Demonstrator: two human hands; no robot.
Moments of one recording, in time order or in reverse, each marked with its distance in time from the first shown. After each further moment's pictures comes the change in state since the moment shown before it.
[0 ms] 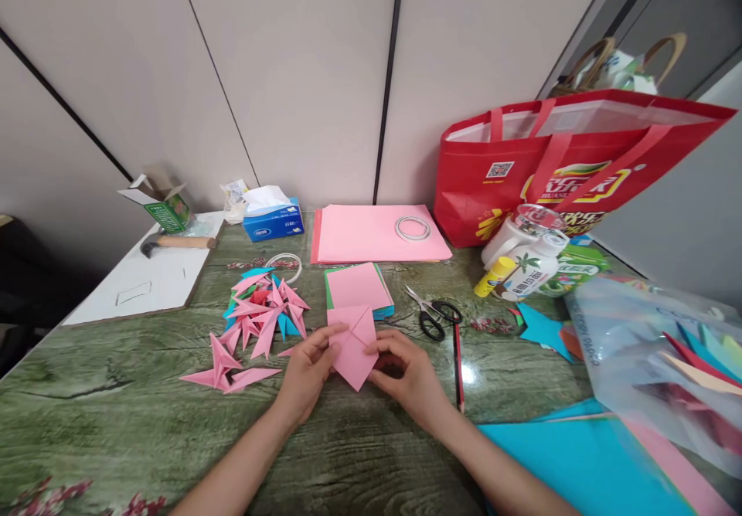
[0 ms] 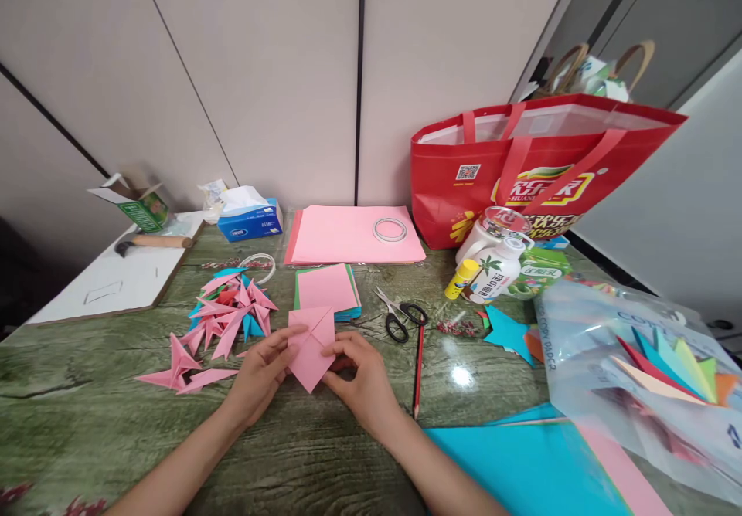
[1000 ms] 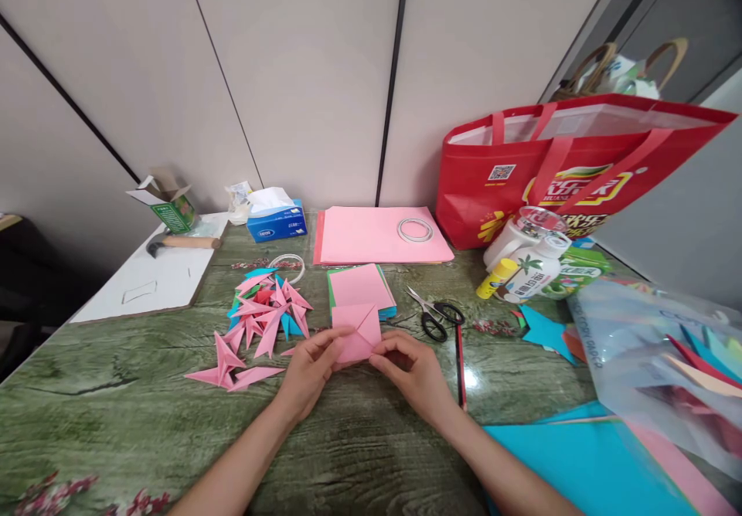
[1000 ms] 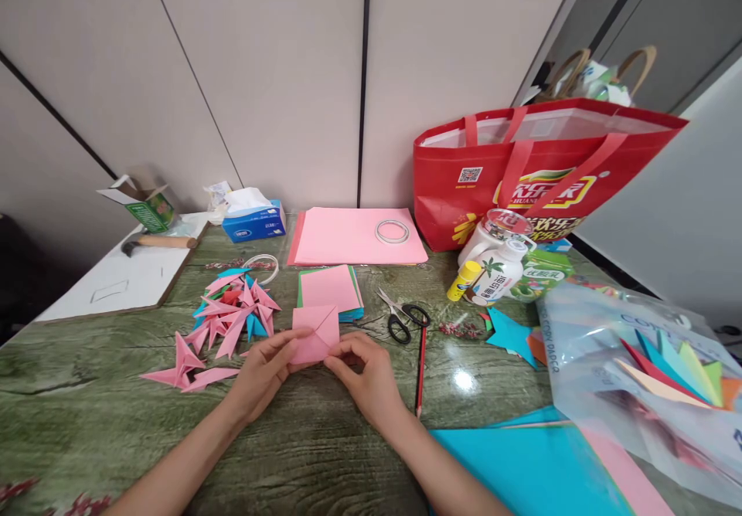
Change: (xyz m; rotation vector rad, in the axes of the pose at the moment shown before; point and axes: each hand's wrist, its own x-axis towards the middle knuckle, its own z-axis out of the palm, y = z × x) left_hand -0.001 0.007 0.000 -0.061 -0.068 -0.025; right_hand 0.003 0.002 -0.004 -0.119 0.068 -0.053
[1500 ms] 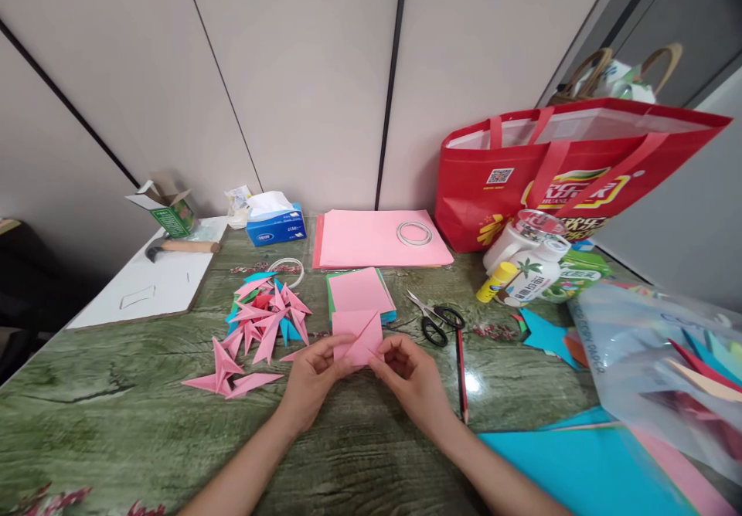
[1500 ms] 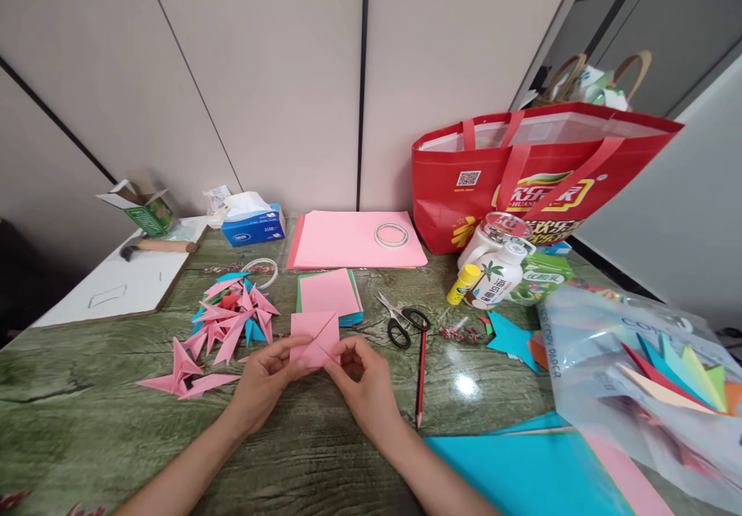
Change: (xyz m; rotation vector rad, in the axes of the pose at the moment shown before) left_hand -0.002 -0.003 0.003 0.109 0.022 0.018; right_hand -0.005 0.002 0.009 0.142 0.063 0.102
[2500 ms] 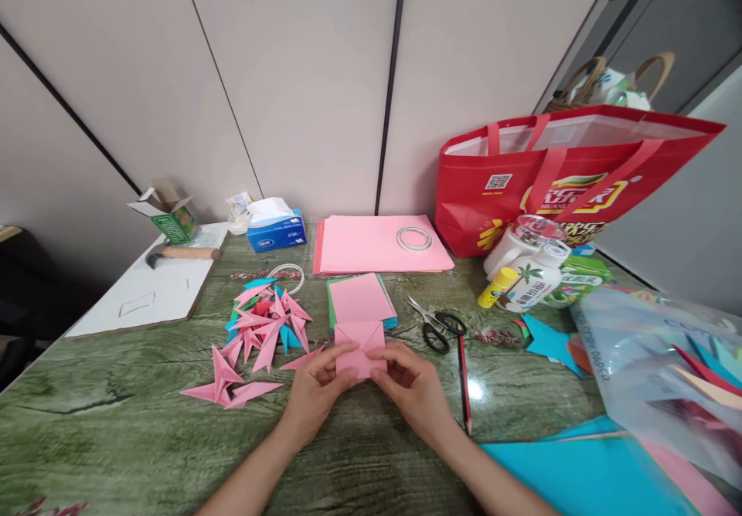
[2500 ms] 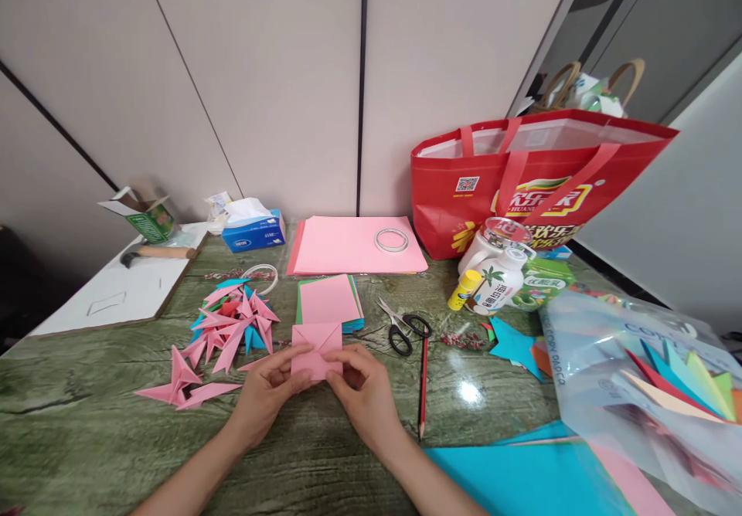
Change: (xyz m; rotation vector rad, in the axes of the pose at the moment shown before) left_hand -0.002 0.000 0.003 0.027 0.007 -0.018; right_hand 0.002 0.004 0.000 0.038 -0.034 -0.055
